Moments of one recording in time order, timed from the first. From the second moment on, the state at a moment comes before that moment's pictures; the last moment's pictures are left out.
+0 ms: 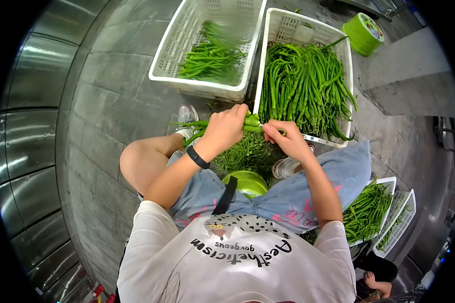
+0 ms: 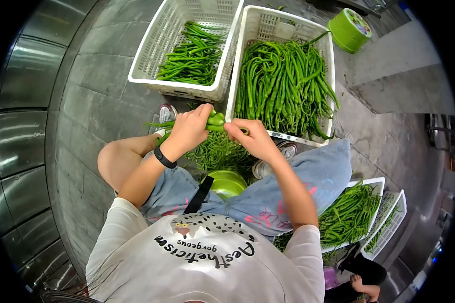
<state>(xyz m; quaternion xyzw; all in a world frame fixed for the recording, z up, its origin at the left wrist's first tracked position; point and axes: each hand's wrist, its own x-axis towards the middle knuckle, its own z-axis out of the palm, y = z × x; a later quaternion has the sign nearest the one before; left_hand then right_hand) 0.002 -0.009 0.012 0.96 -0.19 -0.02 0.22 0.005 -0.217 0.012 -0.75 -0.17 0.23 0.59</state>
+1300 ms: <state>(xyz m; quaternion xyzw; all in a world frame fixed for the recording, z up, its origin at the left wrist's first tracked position) 0.053 0.078 0.006 0.36 0.27 -0.05 0.89 0.000 -0.229 0.003 -0.78 -0.35 0.32 0.41</state>
